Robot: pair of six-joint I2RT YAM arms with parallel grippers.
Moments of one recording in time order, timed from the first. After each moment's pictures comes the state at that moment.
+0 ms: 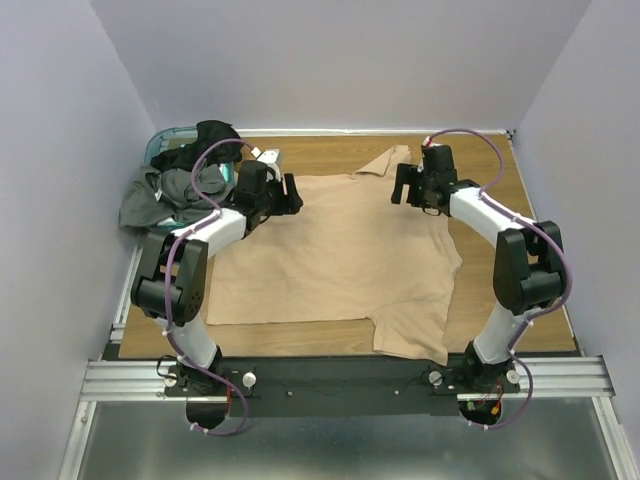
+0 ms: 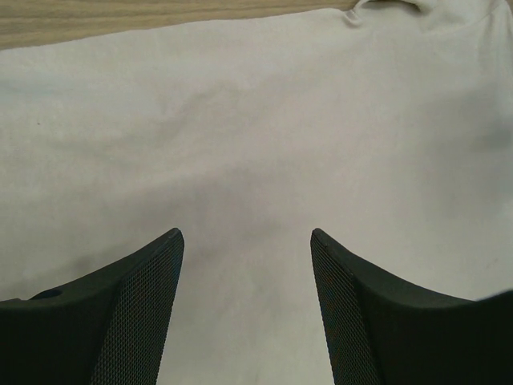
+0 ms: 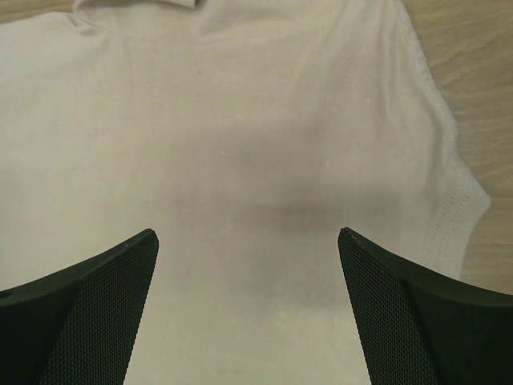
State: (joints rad) left arm -0.30 1.70 1.04 0.12 0.19 -0.32; right arm 0.24 1.75 1.24 -0.26 0.03 0.30
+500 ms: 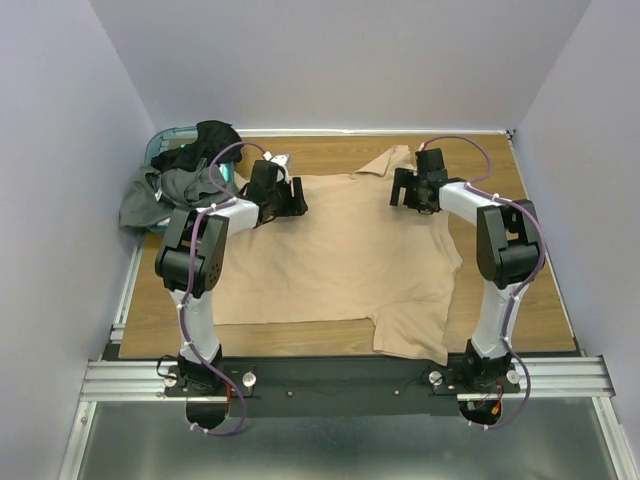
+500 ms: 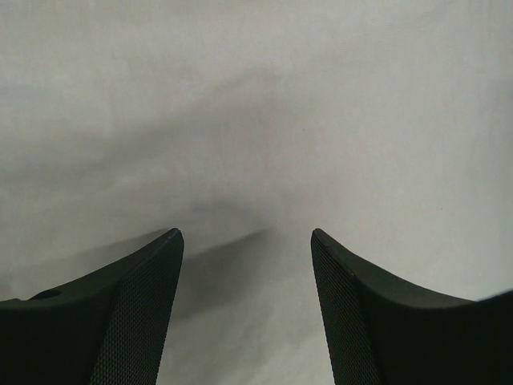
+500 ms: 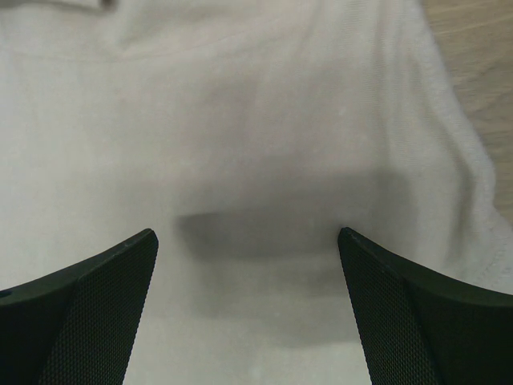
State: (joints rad) left arm -0.30 1.95 1.17 0.09 0.20 -0.31; right arm 0.22 2.00 1.34 -0.20 0.04 0.30
